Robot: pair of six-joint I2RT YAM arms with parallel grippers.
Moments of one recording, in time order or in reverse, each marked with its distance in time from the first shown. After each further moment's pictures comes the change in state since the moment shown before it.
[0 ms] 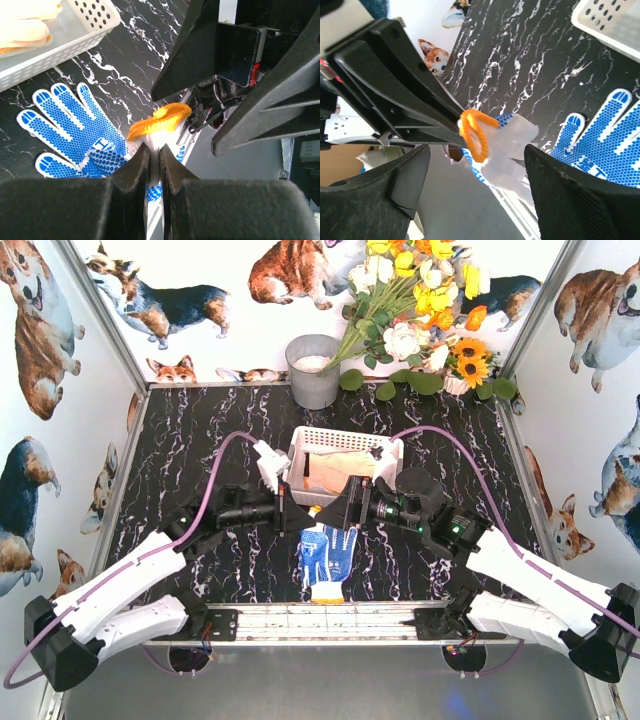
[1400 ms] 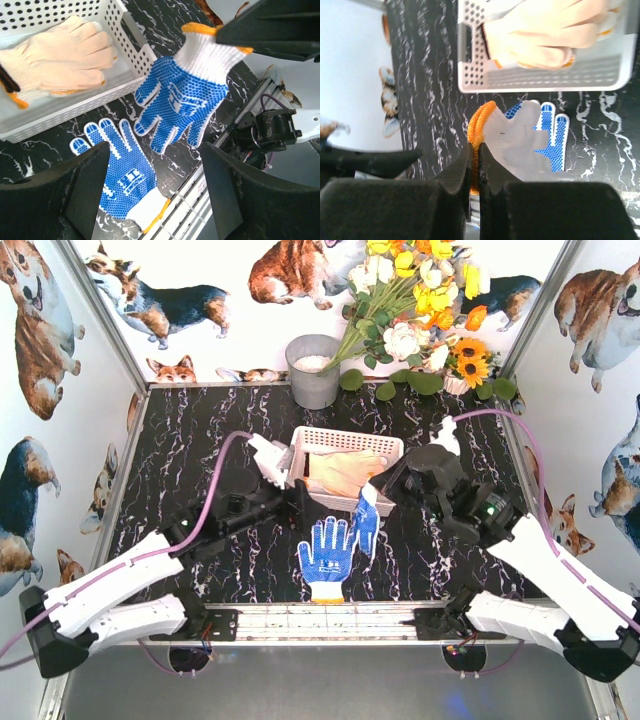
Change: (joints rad) left arm -0.161 0.006 0.093 -0.027 -0.426 0.056; right arm -0.046 0.014 0.344 -0.578 0.517 0.255
